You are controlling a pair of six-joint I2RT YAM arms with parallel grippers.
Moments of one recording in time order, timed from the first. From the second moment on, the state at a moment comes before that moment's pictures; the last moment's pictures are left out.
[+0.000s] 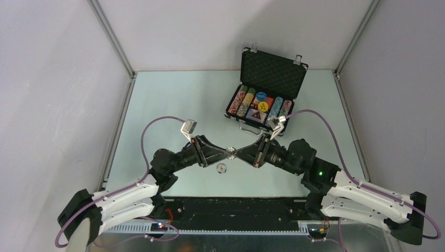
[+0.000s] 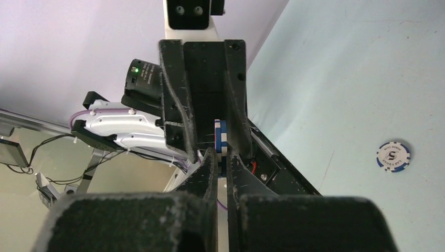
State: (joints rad) left arm -0.81 0.87 0.27 0.96 0.45 -1.27; right arm 1.08 0.76 0.68 0.05 -0.01 0.93
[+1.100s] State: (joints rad) left arm -0.63 0.67 0.82 -0.45 0.04 -0.48; right arm 0.39 0.97 0.78 -0.31 0.05 -0.17
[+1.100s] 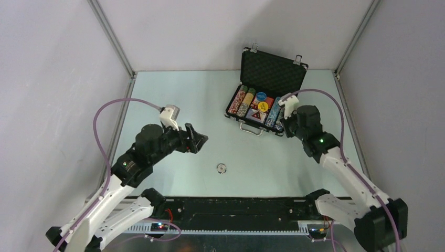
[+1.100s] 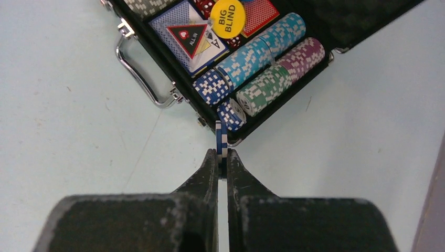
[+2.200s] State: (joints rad) left arm -0.59 0.67 0.80 -0.59 -0.08 -0.32; right arm 0.22 1.44 0.98 -0.38 -0.46 -0.67
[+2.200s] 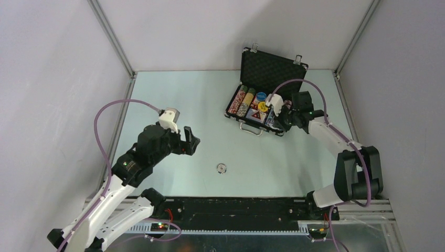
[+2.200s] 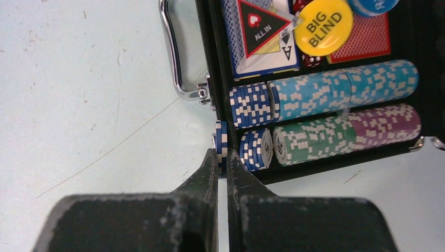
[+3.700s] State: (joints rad) left arm -0.59 0.67 0.80 -0.59 -0.08 -0.31; right arm 0.23 1.59 1.07 -0.41 -0.29 -0.71
